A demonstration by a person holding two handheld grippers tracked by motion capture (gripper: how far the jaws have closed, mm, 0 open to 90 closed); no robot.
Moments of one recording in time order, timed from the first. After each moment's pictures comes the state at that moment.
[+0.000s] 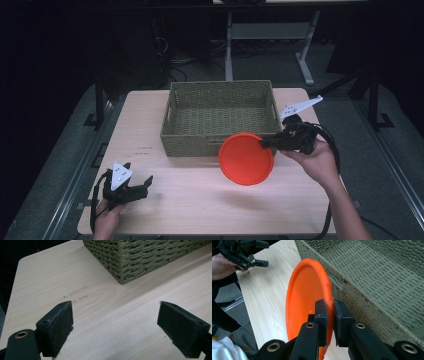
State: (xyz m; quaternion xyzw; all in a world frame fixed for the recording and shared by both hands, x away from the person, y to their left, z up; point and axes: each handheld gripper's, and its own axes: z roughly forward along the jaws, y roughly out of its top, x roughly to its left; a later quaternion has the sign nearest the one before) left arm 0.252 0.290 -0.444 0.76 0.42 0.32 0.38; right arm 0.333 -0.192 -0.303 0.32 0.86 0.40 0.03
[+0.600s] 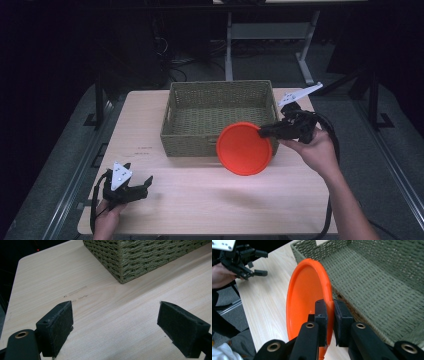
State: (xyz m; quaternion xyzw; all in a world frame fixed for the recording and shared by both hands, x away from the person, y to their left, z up) left arm 0.251 0.290 -0.444 0.77 0.41 0.32 0.37; right arm 0.345 -0.187 -0.278 0.32 0.86 0.40 0.04
